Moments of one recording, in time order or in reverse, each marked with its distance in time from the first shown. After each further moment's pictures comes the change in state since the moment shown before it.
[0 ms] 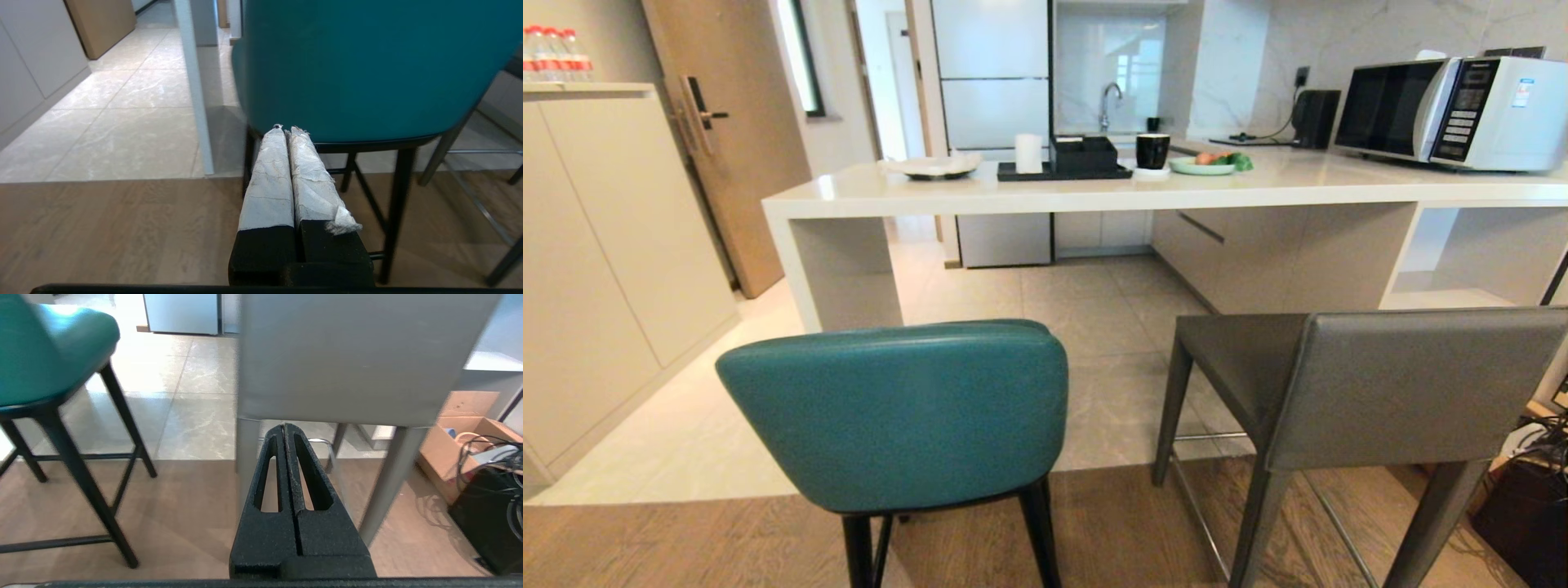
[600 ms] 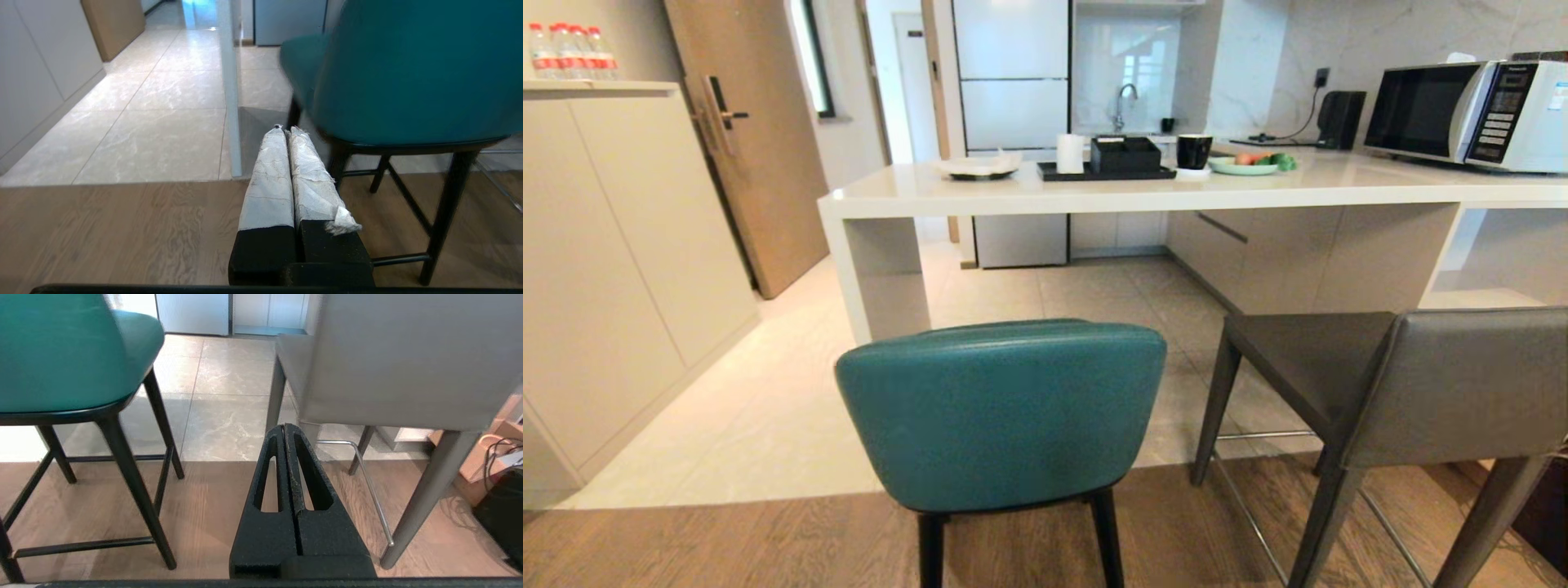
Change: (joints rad) left arm 0.000 0.000 0.000 0.001 0.000 0.005; right arm 0.000 0.000 0.000 0.000 0.003 -0.007
